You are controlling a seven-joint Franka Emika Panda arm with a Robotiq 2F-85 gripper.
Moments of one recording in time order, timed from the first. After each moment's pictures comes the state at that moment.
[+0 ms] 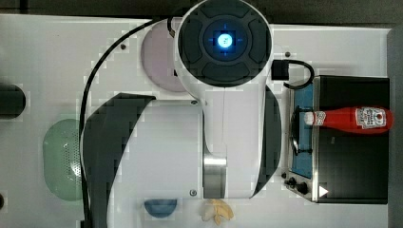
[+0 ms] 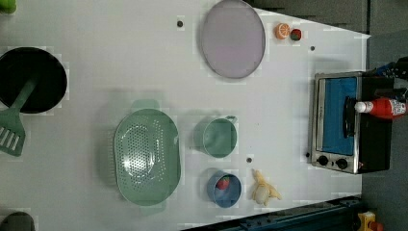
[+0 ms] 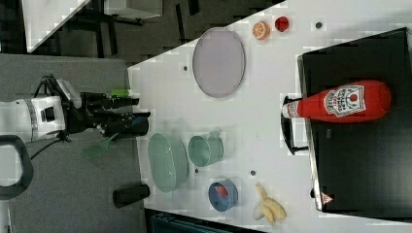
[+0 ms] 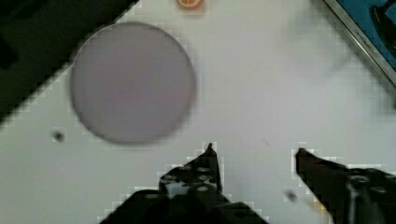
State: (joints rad) arm 0.02 -0.02 -0.02 -1.75 -0.02 0.18 -0.02
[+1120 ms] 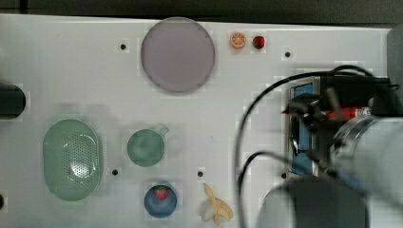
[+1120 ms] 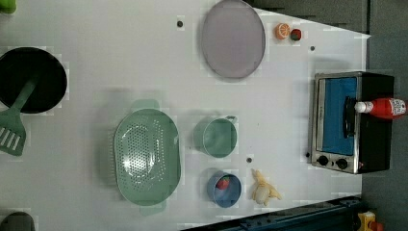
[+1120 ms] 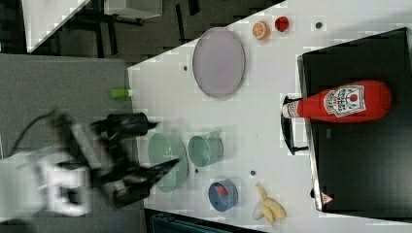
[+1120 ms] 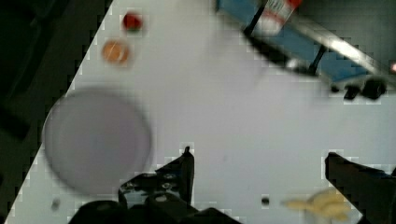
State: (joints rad) arm -0.01 -0.20 -0.33 -1.86 0.00 0.18 -0.02
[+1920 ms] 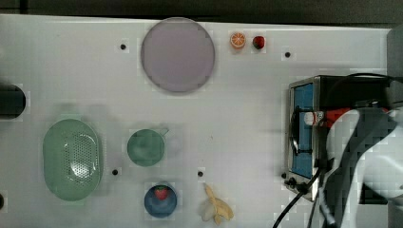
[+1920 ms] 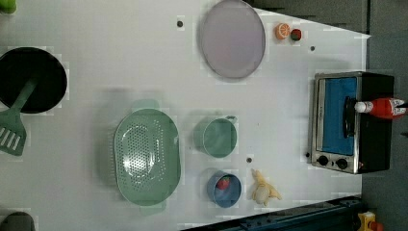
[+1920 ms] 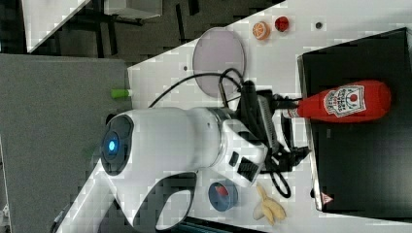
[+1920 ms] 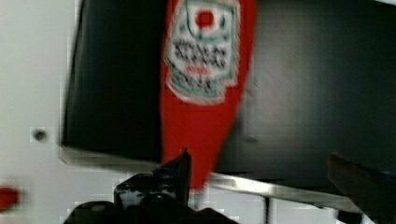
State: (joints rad) arm -0.05 0.20 -0.60 -1.84 0.02 0.46 -0.02
